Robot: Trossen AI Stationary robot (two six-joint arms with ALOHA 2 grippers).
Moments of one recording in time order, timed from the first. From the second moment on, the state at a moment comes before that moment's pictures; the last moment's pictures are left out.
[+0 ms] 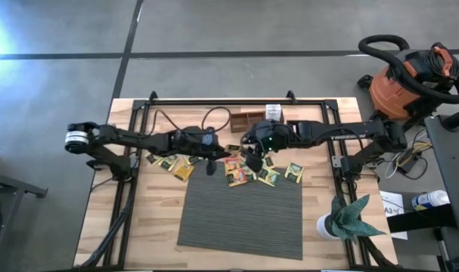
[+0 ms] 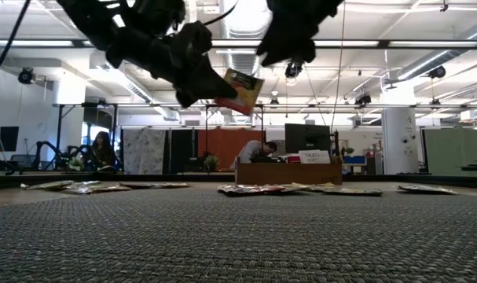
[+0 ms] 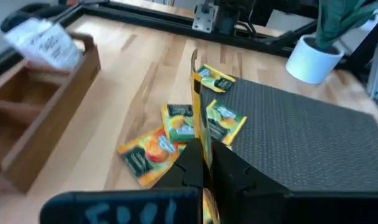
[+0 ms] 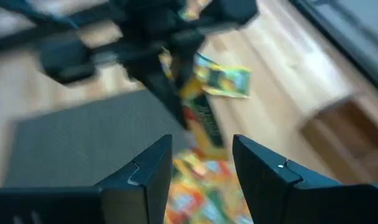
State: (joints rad) left arm 0.14 1.43 0.75 0.31 0.10 -0.12; right arm -0.05 1.50 1.27 -0.49 0.11 0.30
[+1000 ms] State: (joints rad) left arm 0.17 1.53 0.83 0.37 0.10 0.08; right arm -0.11 1.68 1.49 -0.76 0.10 0.13
